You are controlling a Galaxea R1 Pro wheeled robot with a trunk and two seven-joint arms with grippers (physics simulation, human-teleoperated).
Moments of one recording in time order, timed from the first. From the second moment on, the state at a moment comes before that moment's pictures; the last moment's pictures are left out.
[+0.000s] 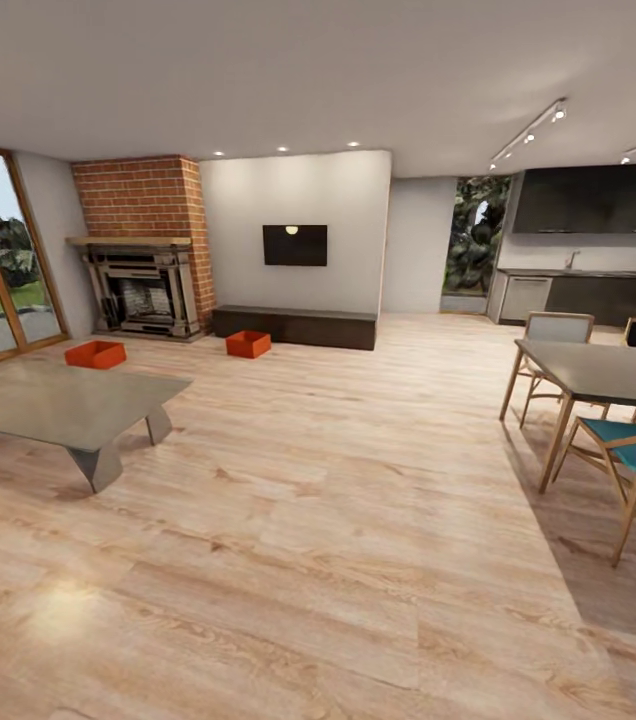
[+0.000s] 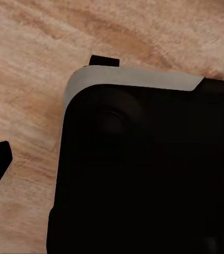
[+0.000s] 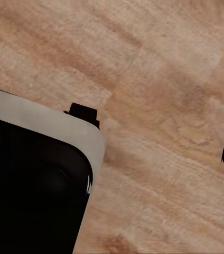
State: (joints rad) left arm 0.00 0.01 0.02 -0.13 0.14 -0.01 0.01; right arm -0.13 -0.05 0.65 0.02 -0.33 -0.17 -0.02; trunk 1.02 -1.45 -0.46
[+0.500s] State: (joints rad) left arm 0.00 0.01 0.02 -0.13 0.14 -0.01 0.01; right arm -0.13 -0.05 0.65 0.02 -0.33 -0.17 -0.02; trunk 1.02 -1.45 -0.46
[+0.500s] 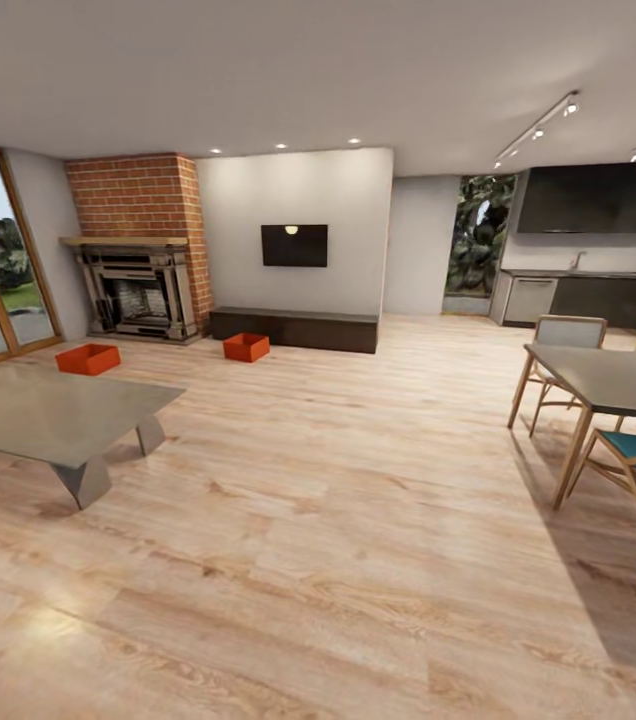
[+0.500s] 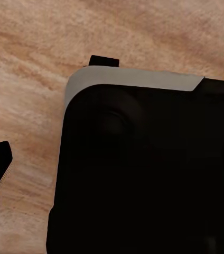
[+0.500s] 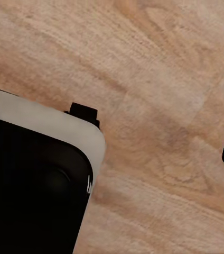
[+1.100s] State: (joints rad) left arm 0.00 0.01 0.02 -0.13 0.14 -0.01 0.01; right arm -0.13 -0.05 0.65 0.02 -0.33 -0.17 -0.02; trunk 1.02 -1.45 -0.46
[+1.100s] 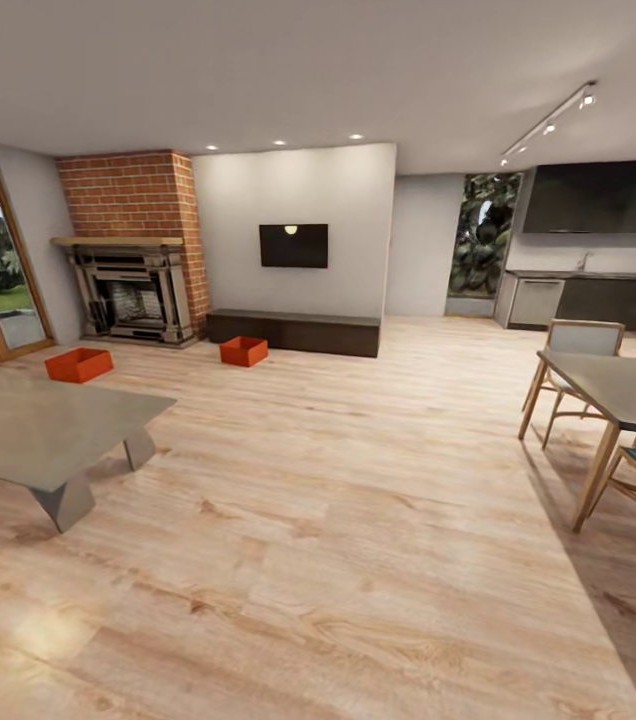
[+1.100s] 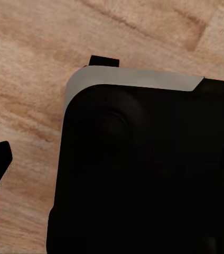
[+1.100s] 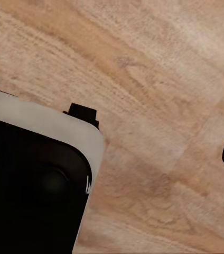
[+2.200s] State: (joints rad) left arm 0.00 0.01 0.02 -0.13 0.14 -0.01 0.01; right arm -0.13 -0.05 0.65 0.02 -0.32 -0.17 -0.02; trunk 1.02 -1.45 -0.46
